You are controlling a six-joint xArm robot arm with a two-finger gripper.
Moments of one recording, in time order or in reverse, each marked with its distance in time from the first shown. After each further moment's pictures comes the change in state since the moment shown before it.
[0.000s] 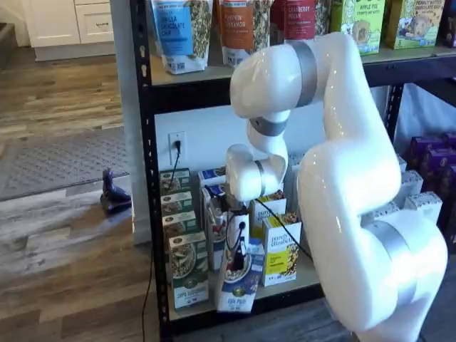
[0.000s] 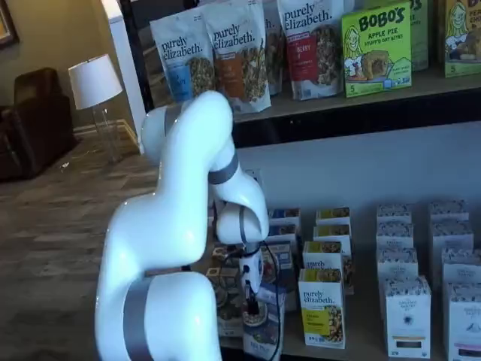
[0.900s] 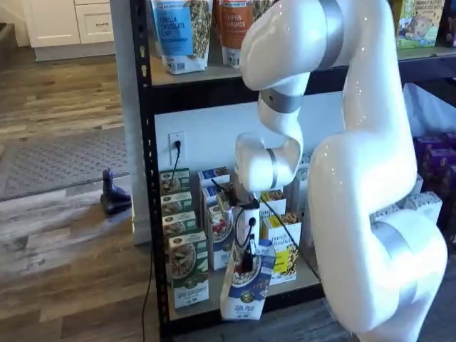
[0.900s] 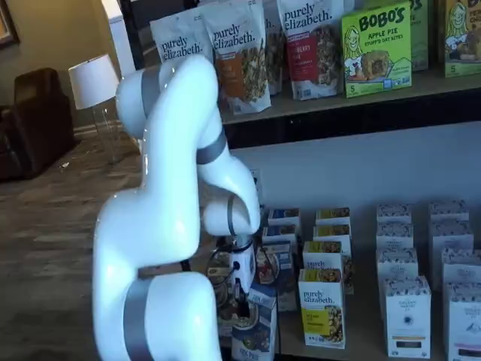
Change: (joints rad) arm 0.020 -0.313 0.358 0.074 -0.004 -0.051
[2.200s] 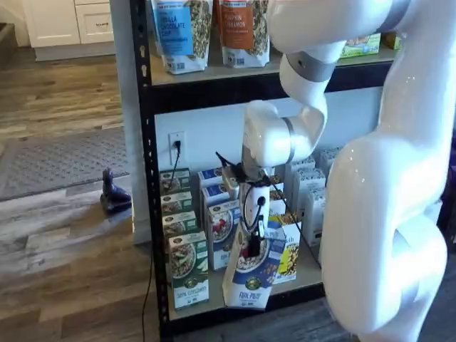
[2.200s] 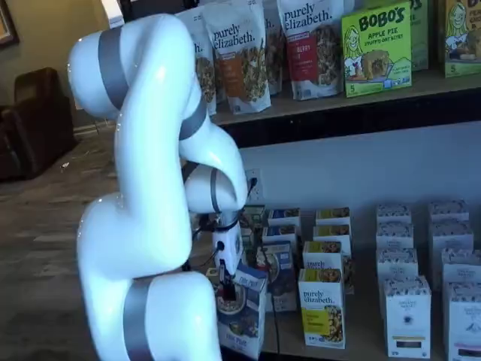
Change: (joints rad) arm 0.027 -0.422 0.293 -0.016 0.079 0.050
